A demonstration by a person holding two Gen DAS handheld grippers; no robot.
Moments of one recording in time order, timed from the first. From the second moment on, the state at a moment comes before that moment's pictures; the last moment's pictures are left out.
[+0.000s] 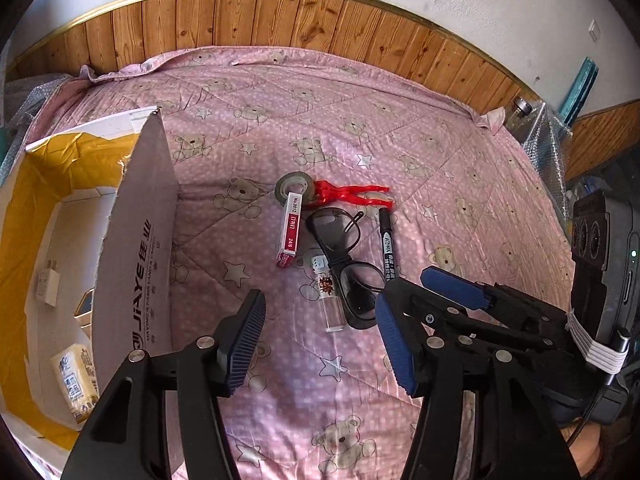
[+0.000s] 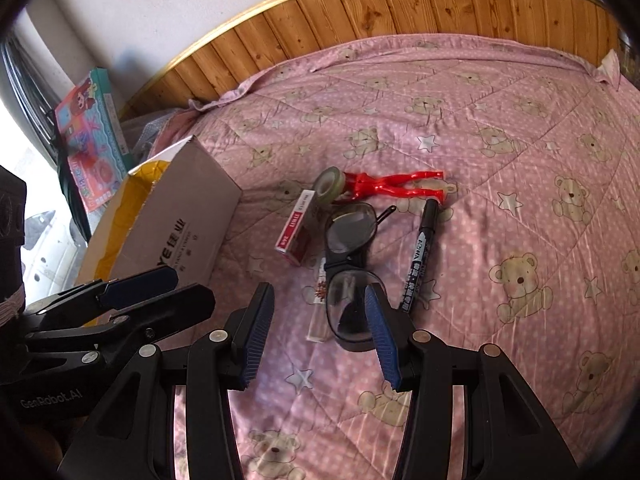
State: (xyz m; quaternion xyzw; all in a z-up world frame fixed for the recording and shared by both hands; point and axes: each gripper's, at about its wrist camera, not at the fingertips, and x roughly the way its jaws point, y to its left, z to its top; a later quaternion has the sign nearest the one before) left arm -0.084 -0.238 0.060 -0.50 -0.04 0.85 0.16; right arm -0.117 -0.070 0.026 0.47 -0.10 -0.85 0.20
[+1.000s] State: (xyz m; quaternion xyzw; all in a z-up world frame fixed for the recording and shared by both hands) left arm -0.189 -0.216 -0.037 -0.57 -0.05 0.81 0.13; right arm -0.200 -0.056 -0.045 0.54 -0.05 -0.82 0.18
